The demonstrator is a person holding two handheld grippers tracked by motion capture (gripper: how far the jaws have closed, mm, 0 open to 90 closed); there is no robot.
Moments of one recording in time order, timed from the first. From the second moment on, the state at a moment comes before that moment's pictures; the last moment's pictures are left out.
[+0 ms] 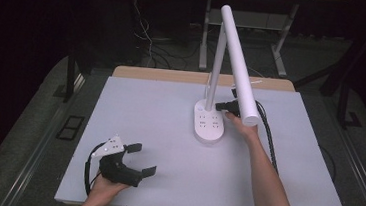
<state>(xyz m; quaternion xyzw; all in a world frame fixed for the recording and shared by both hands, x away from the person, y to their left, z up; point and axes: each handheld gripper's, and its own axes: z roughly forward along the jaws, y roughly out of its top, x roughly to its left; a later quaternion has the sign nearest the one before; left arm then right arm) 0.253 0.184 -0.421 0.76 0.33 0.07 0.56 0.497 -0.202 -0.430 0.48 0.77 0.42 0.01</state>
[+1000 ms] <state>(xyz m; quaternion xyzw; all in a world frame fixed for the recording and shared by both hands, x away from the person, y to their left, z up) 0.252 0.186 -0.420 0.75 0.33 0.07 0.57 0.496 -0.196 -0.429 0.48 0.77 0.42 0.01</state>
